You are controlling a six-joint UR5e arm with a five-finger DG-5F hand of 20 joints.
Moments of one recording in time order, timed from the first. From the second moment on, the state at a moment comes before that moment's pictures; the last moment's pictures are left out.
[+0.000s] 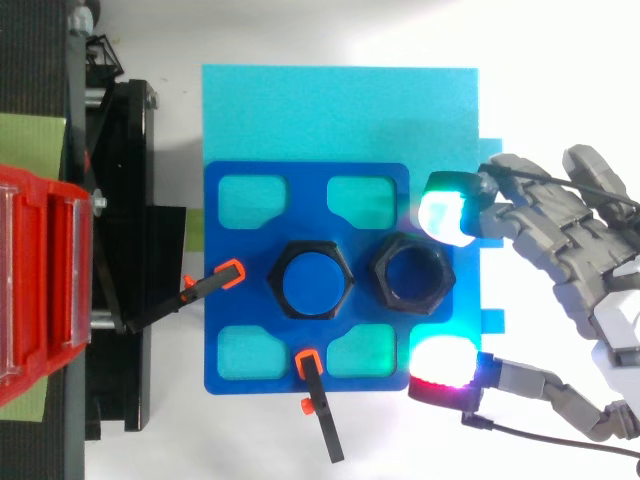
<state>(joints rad) 0.60 -2.09 -1.64 -2.11 -0.21 -1.55</state>
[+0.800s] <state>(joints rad) 0.59 -2.10 -1.62 -2.12 -0.23 -1.57</state>
